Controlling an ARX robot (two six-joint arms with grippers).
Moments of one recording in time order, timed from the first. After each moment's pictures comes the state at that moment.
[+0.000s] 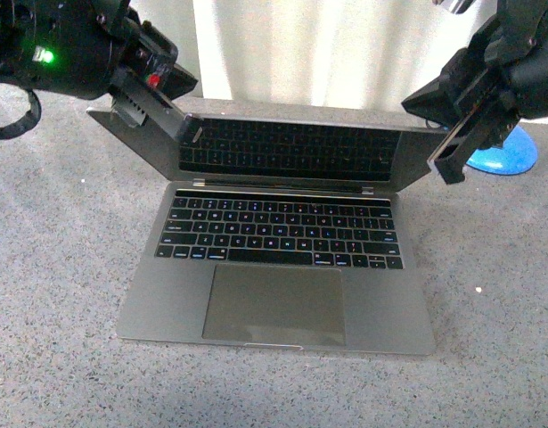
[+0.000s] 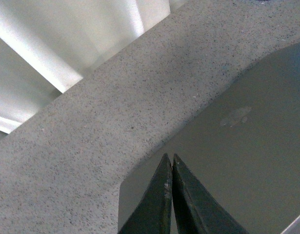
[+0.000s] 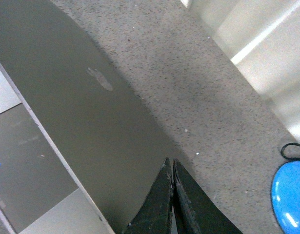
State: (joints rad) left arm -0.26 1.75 0.86 0.36 0.21 0.48; right arm 0.25 1.71 0.85 0.18 -0.31 -0.58
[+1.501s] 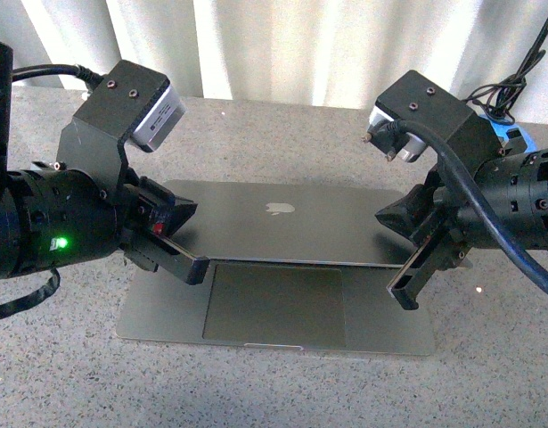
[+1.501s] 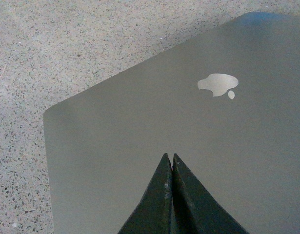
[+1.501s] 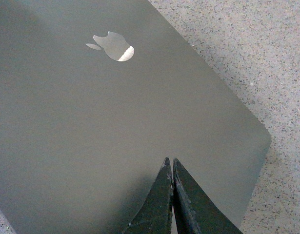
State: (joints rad) left arm -0.30 1.88 0.57 0.74 0.21 0.20; right arm 0.30 1.86 0.71 0.35 -0.29 -0.48
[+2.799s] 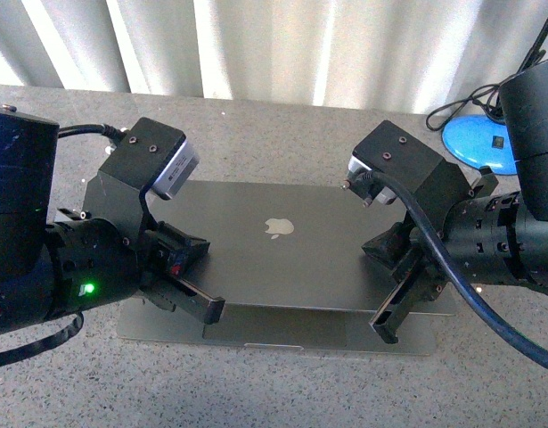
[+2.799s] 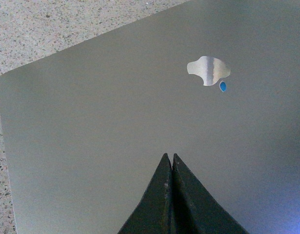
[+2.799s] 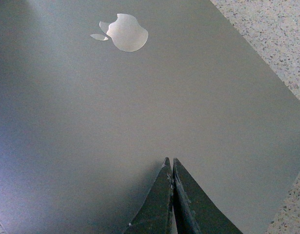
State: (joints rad) left arm -0.33 2.02 0.55 0.85 0.22 0.13; right arm 0.33 1.96 0.70 0.42 -0.28 -0.48
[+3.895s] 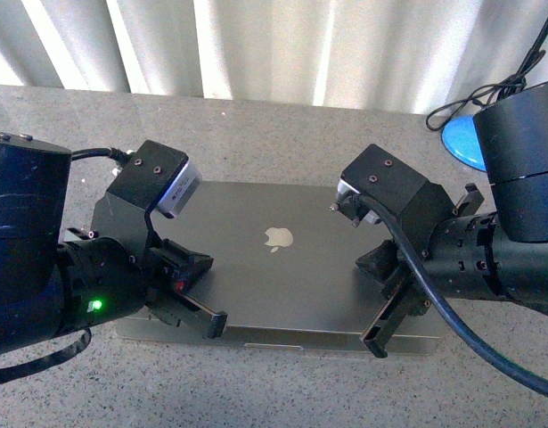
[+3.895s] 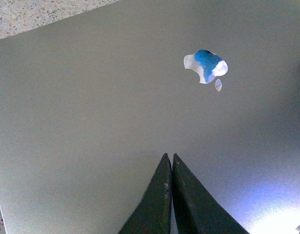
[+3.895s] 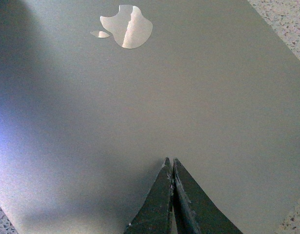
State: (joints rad) left arm -0.33 2.09 0.55 0.90 0.24 0.10; right arm 0.35 2.03 0.71 0.45 -0.27 -0.47
